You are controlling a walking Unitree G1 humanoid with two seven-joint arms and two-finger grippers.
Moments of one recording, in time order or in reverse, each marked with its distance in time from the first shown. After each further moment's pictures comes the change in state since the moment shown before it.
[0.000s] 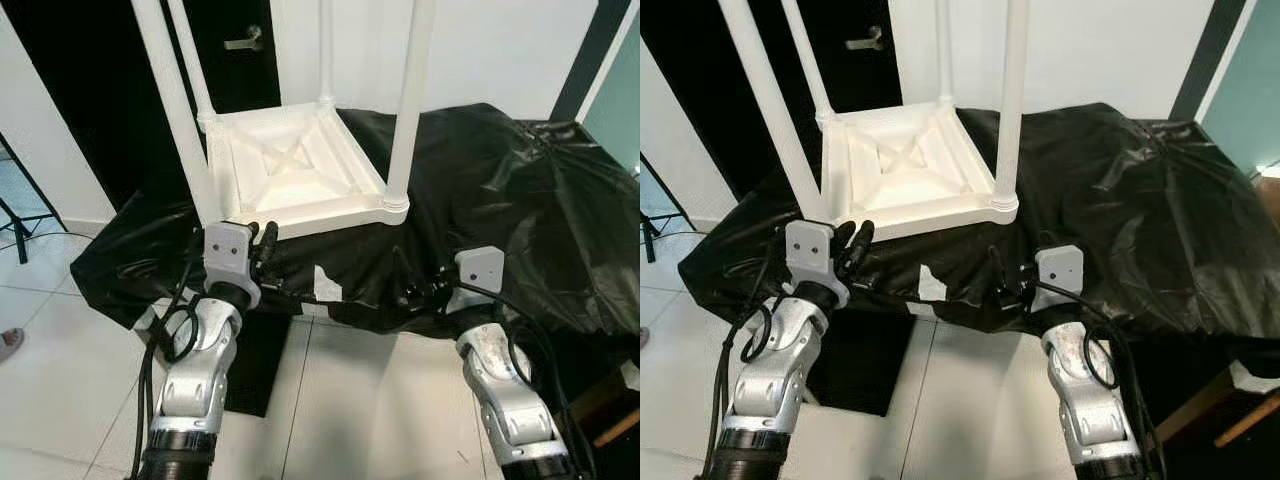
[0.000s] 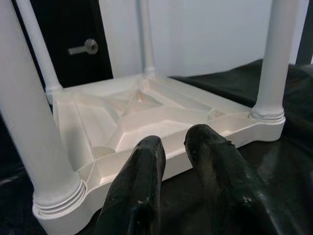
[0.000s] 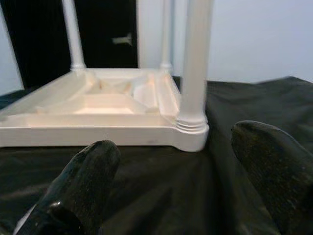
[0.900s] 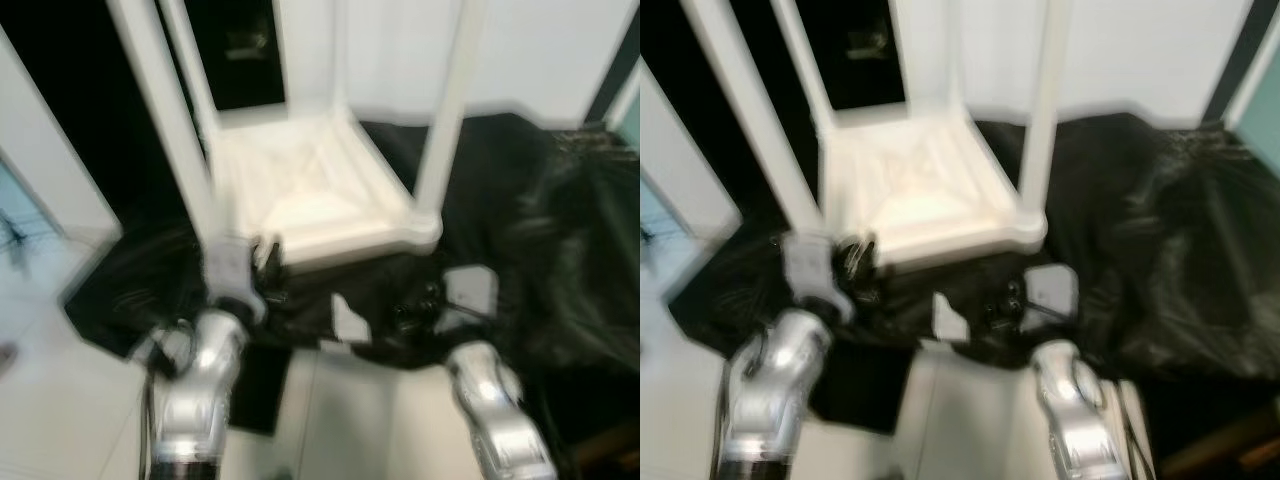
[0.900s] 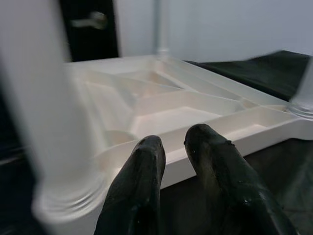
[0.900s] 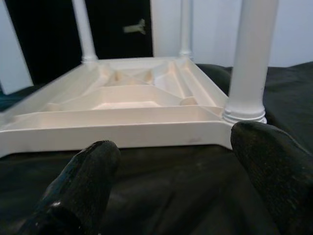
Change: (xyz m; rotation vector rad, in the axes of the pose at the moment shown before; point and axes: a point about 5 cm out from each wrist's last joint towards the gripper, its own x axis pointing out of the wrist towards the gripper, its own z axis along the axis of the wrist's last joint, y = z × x) left arm -0.024 -0.011 -0.006 -0.099 0.035 0.003; right arm -0.017 0.031 -0.005 0.055 0.017 0.030
